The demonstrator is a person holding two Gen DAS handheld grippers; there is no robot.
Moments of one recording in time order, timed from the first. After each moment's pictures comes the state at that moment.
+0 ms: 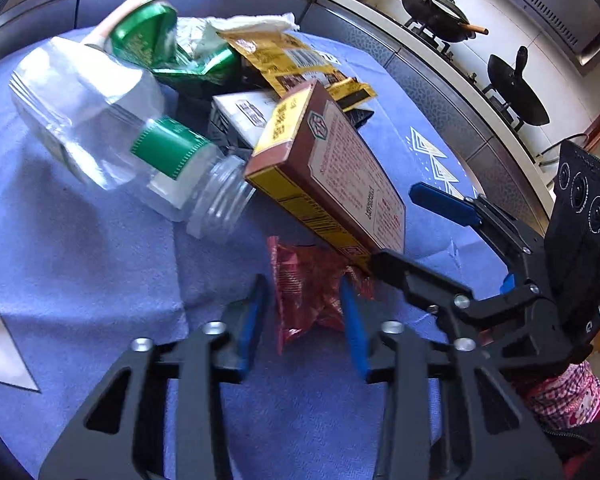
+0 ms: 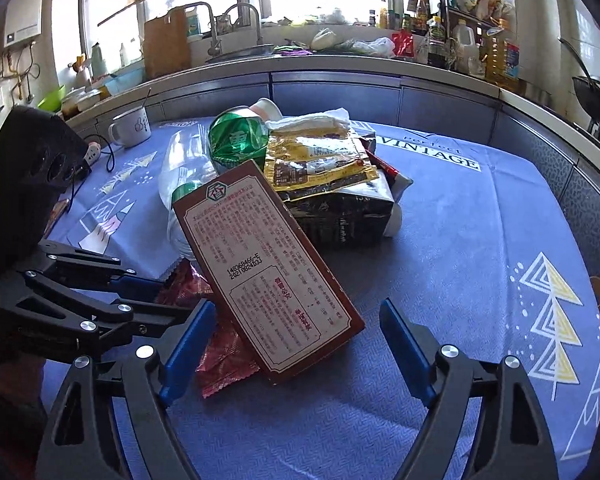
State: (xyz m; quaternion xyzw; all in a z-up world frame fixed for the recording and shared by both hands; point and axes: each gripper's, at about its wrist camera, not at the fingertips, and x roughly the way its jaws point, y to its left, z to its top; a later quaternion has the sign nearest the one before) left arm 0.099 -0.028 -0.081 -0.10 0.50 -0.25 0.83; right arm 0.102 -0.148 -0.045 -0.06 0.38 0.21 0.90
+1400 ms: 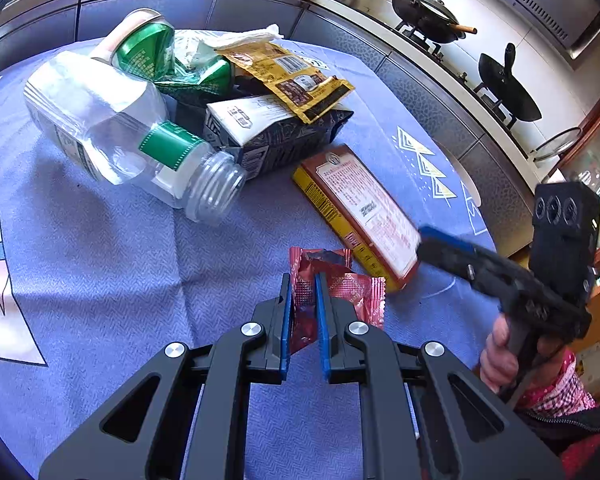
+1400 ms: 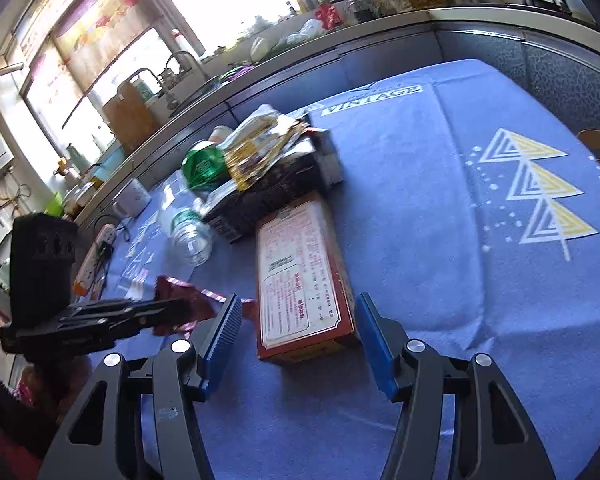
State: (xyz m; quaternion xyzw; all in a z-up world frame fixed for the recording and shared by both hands) left arm 0.073 -0.023 -0.067 -0.10 0.48 -0.24 0.84; right arm 0.070 -0.212 -0.055 0.16 0.41 0.21 0.87
